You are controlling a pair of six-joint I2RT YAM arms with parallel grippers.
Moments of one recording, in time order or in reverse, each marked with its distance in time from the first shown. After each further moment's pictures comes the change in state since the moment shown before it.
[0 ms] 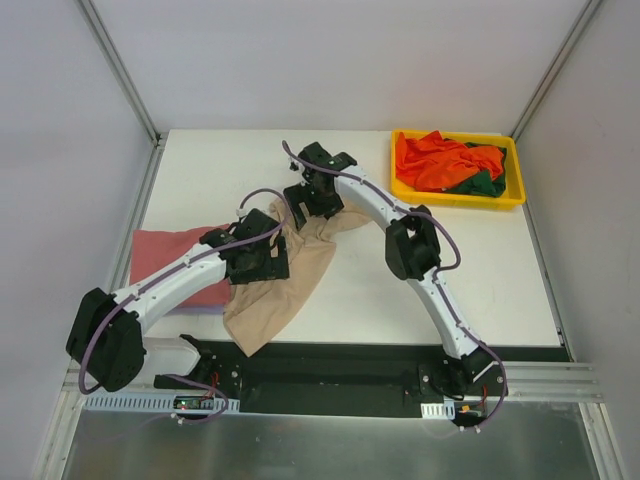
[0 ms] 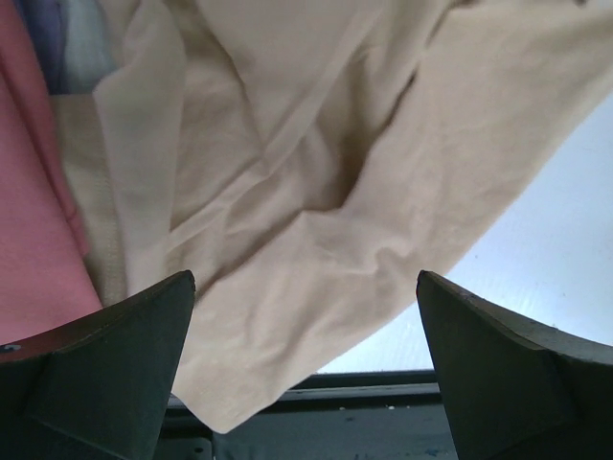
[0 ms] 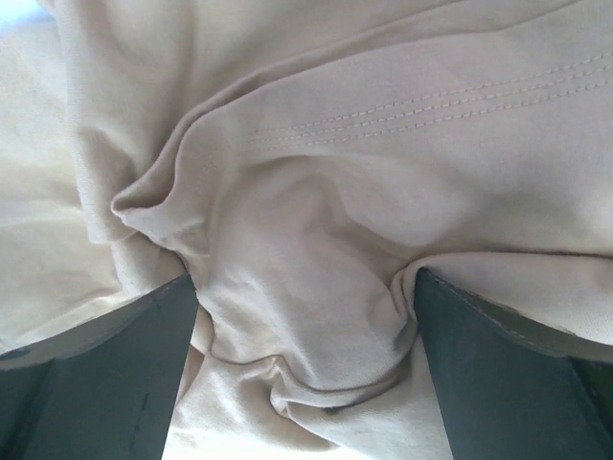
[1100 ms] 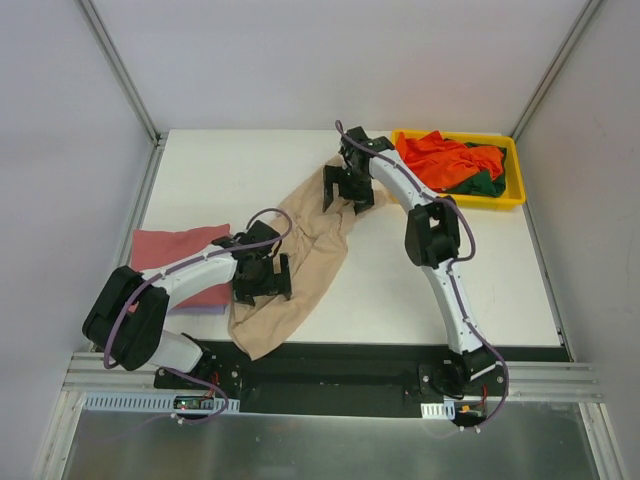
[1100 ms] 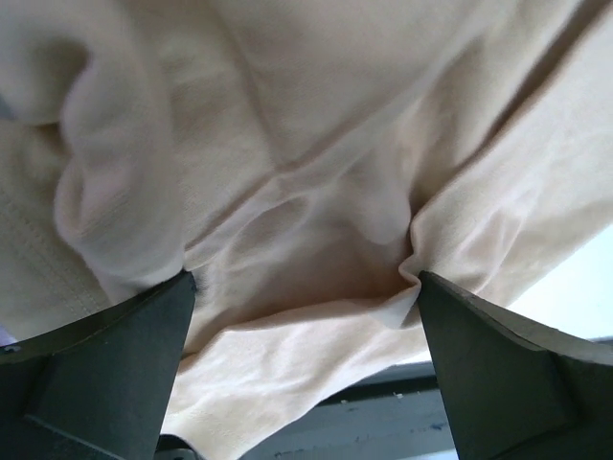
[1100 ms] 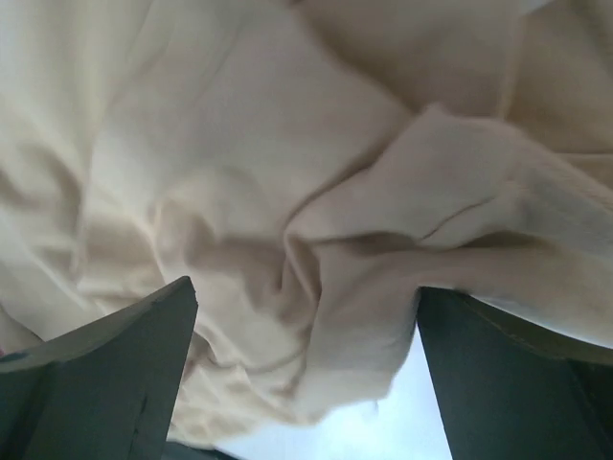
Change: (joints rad) left arm 0.063 0.155 -0.128 0.117 0.188 -0.011; right arm -0.200 -0.079 -0.119 -0.082 -0.078 0.229
